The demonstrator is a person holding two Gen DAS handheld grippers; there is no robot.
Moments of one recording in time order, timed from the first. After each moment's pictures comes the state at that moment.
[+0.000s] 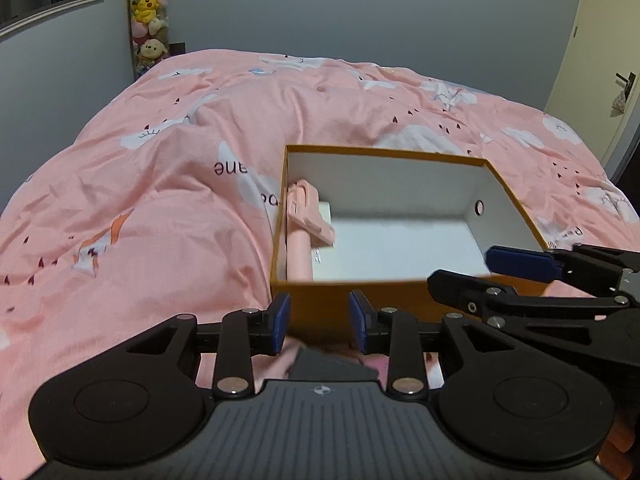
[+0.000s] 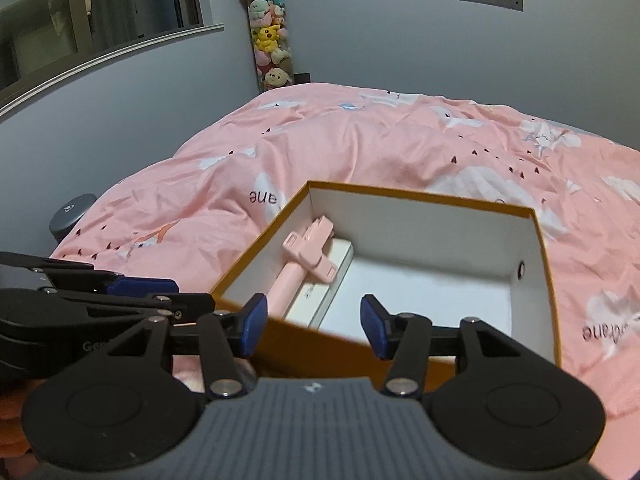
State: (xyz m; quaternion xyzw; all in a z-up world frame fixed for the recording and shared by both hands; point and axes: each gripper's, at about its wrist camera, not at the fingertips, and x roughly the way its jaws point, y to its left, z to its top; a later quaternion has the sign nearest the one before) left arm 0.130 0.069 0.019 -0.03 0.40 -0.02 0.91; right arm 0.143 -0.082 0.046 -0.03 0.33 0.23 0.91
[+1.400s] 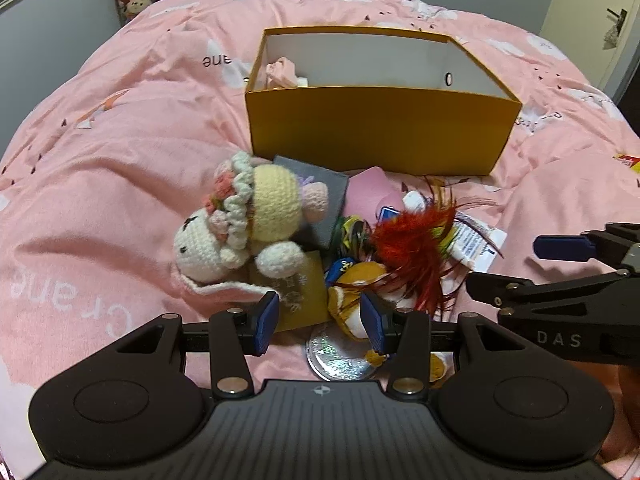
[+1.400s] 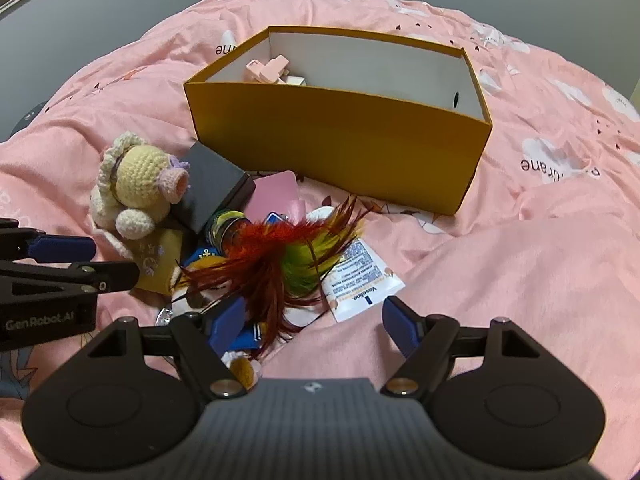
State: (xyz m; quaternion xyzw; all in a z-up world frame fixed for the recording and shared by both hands) left arm 0.029 0.046 -0.030 0.00 0.49 -0.04 0.87; right arm 0.037 -0.117 -0.016 -0.08 0.46 0.15 0.87
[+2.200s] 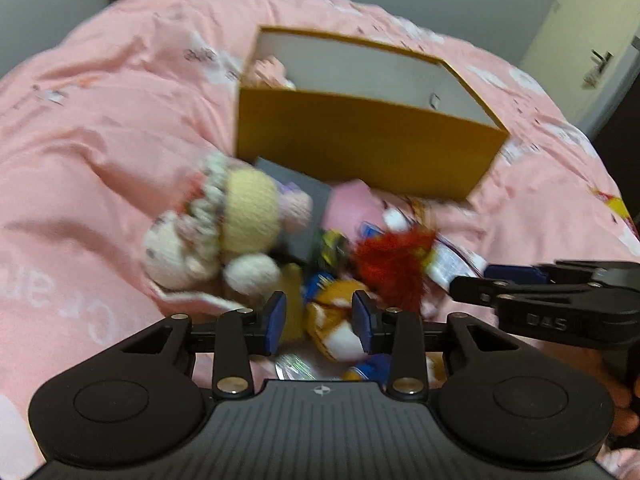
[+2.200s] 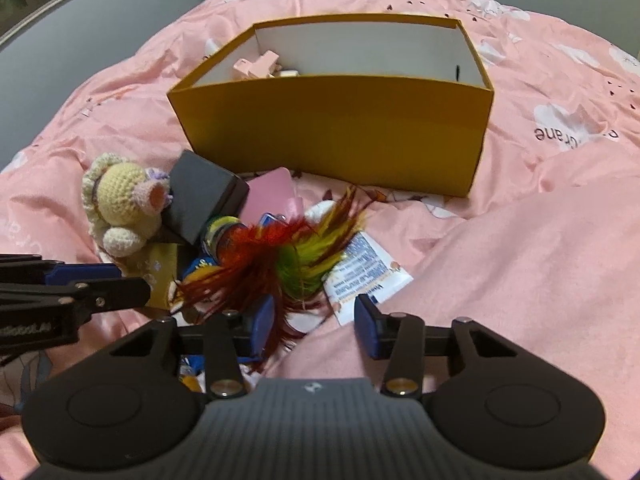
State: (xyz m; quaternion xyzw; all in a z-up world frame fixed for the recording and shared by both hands) left arm 0.041 0.067 -0.041 -0.07 0.46 -0.06 0.89; right arm 0.053 -0.133 -0.030 -0.01 0.46 0.17 0.87
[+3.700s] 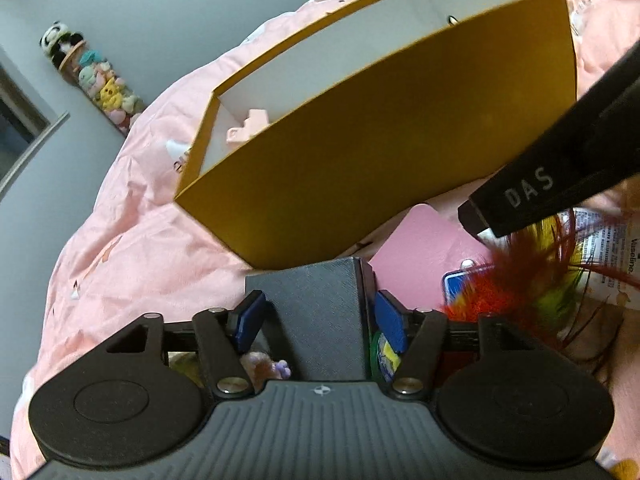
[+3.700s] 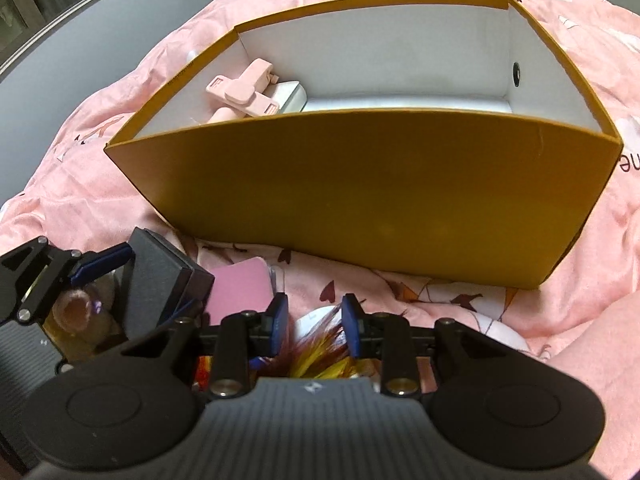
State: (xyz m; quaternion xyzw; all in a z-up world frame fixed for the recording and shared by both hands) left arm 0.121 -0.005 -0.100 0.25 0.41 0.02 0.88; right arm 0.172 -0.122 -0.076 0.03 0.48 0.22 0.85
